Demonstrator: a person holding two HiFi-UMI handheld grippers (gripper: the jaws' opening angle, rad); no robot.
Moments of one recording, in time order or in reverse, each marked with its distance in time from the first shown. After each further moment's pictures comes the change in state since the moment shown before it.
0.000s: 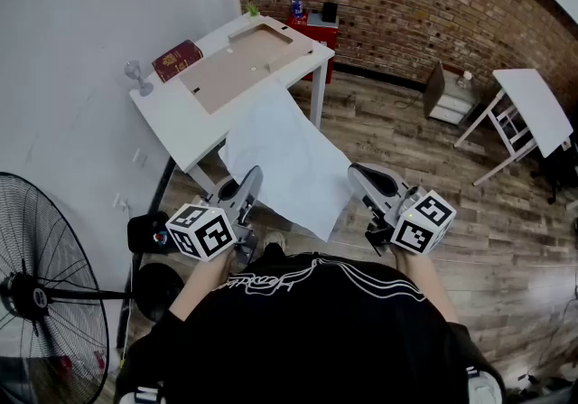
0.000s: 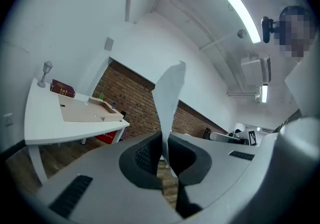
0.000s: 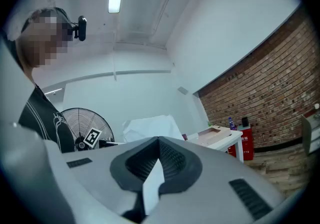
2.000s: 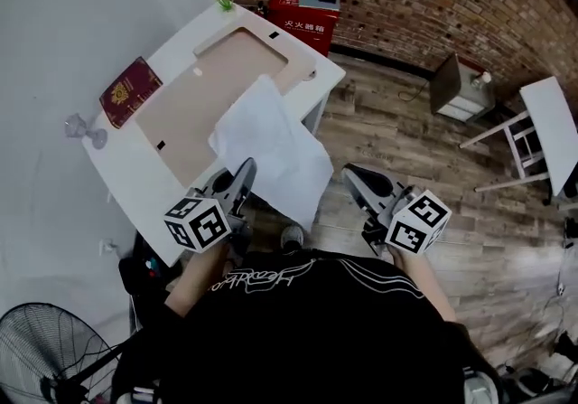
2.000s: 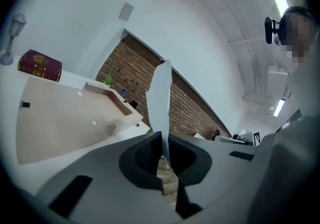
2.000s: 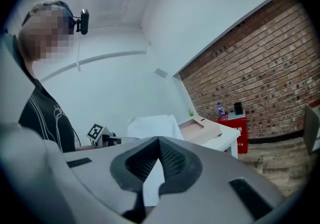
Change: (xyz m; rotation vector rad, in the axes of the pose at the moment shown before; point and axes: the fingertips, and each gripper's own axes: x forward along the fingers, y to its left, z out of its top) left arm 0.261 0.235 0.066 -0.162 0.155 0.042; right arm 0.215 -0.267 0.003 0.121 0.178 -0.091
